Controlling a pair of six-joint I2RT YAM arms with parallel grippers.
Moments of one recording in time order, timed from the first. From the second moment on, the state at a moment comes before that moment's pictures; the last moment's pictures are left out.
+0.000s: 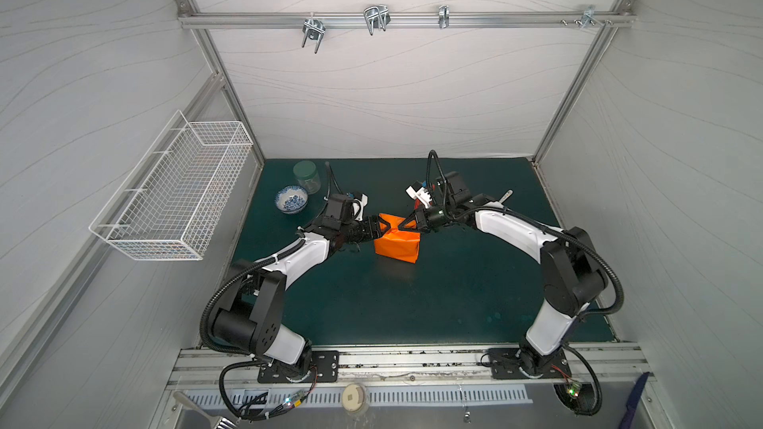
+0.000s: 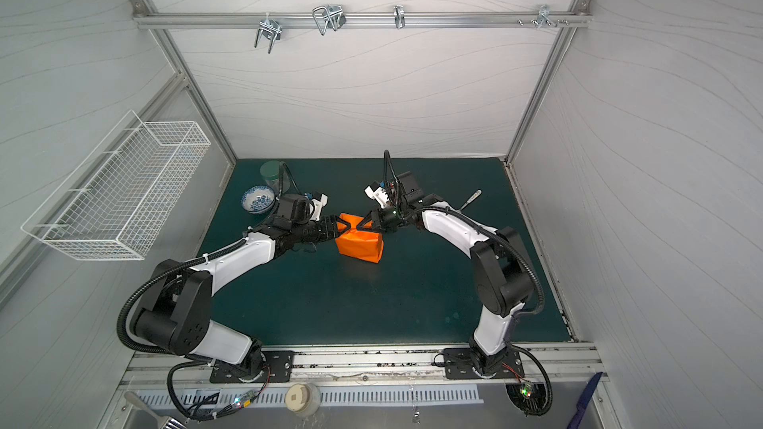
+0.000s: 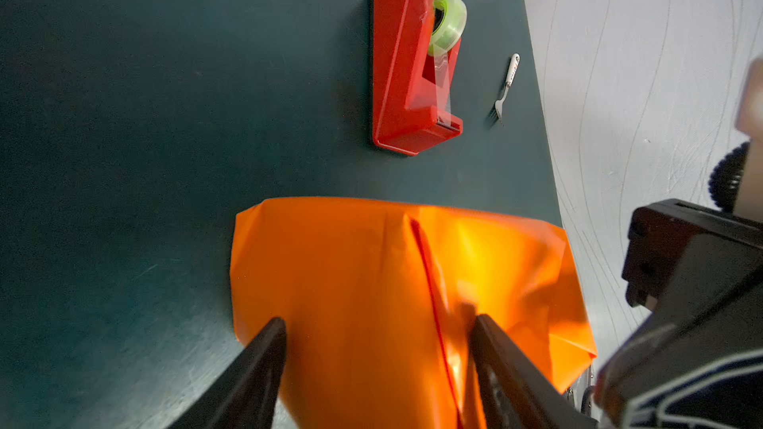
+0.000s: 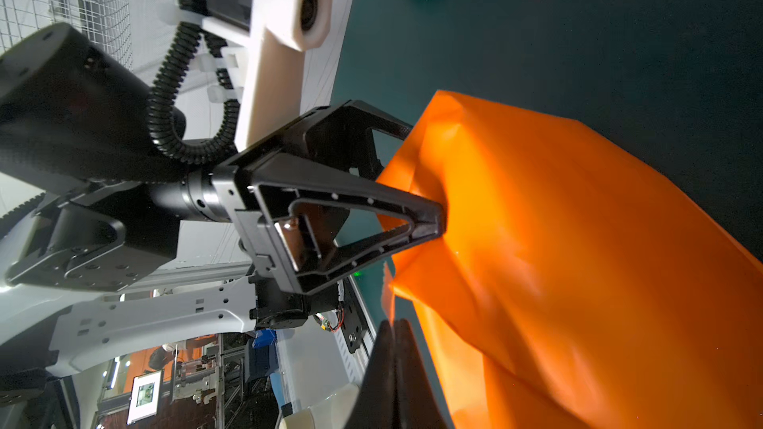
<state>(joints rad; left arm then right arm) -0.31 1.50 0.84 -0.10 0.48 -0.56 0.58 1.76 1.28 -0.36 -0.88 0.47</state>
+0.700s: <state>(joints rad) -0.31 1.49 0.84 -0.11 0.47 -0.56 0.59 1.86 1.38 -0.53 -0.87 0.49</state>
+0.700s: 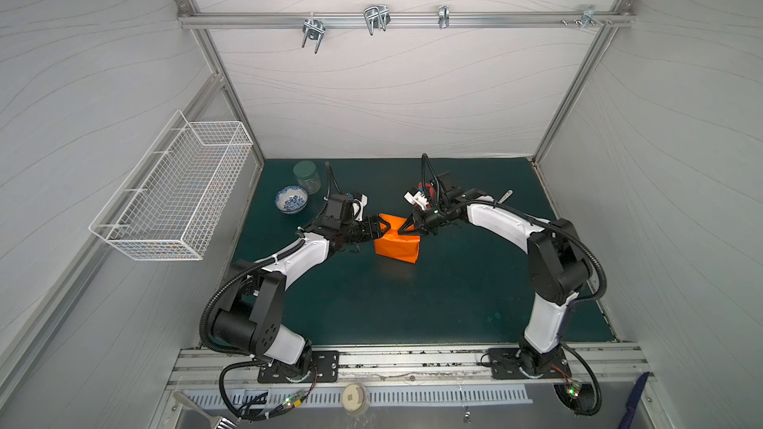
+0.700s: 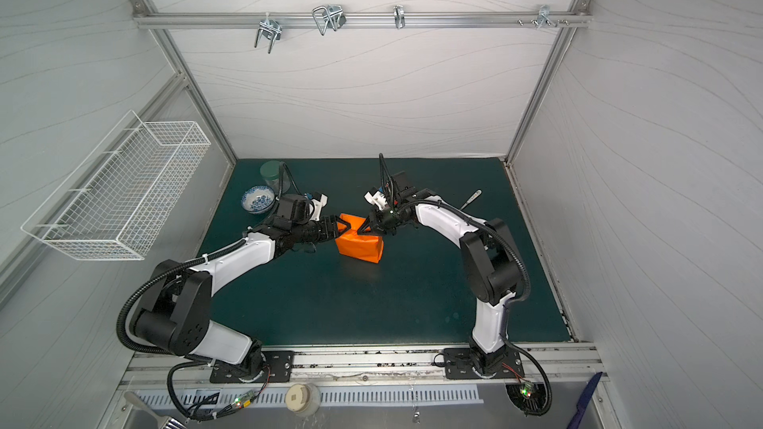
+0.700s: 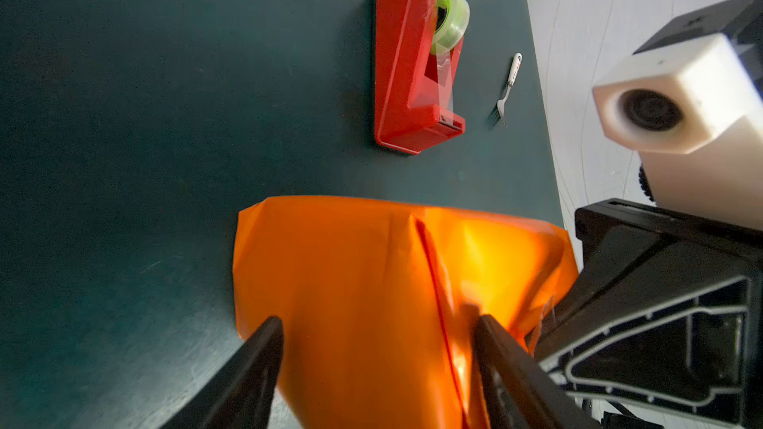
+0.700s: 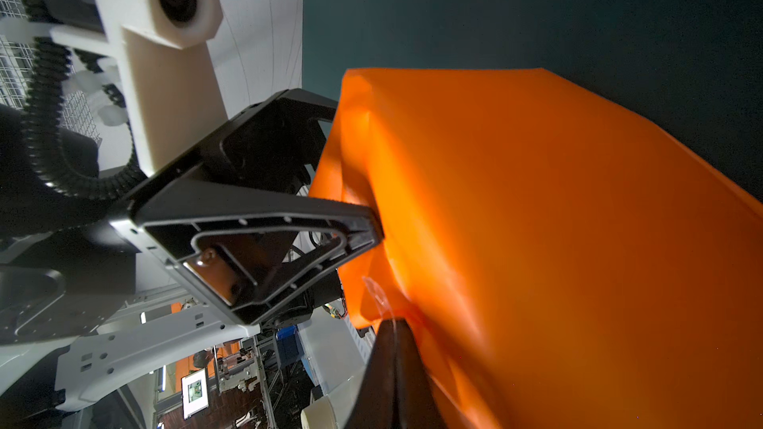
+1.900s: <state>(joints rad) -0.38 1.54 0.94 -0.23 0.45 -0.51 0.59 1.87 1.41 -0.57 -0.88 0.47</state>
